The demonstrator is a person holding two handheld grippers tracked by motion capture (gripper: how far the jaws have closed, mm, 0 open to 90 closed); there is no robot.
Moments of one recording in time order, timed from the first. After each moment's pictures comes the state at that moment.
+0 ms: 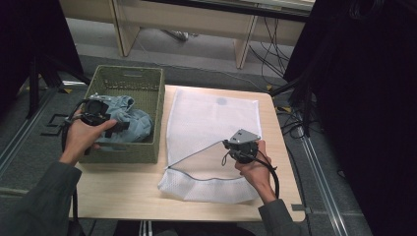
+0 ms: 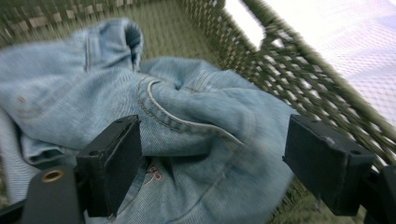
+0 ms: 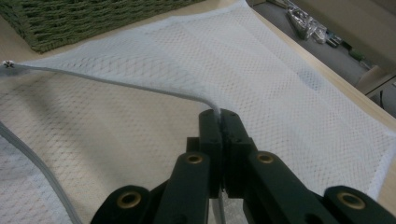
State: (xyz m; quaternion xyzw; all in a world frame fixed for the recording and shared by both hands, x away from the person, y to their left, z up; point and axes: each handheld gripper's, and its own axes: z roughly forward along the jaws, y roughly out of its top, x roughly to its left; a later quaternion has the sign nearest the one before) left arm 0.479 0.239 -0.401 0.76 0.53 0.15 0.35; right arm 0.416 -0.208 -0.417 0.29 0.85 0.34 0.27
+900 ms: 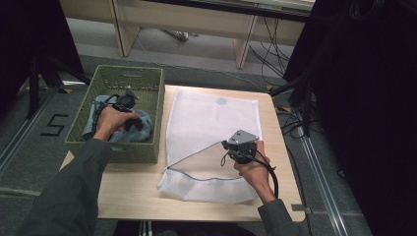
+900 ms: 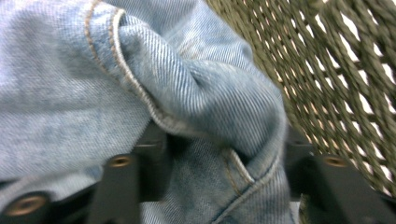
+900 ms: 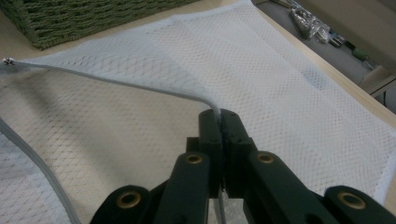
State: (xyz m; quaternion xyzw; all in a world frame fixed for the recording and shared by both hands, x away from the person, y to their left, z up) left arm 0.562 0.195 -0.435 0.81 0.55 0.06 0.19; right arm 0.417 -0.207 -0.421 0.28 0.85 0.34 0.29
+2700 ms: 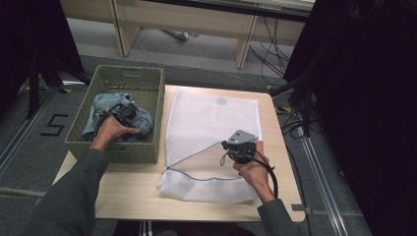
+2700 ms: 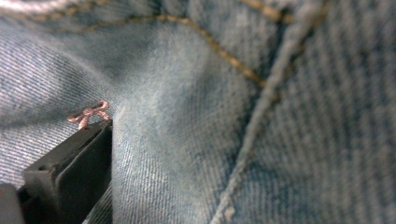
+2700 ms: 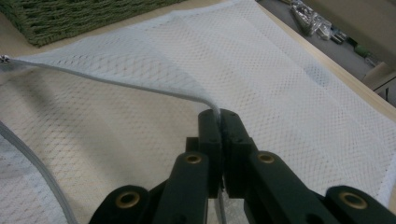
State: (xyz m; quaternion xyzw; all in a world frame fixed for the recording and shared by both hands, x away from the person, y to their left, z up) left arm 0.562 0.203 -0.485 0.86 0.48 0.09 0.17; right arm 0.421 -0.206 -0.425 0.28 0.85 0.34 0.28
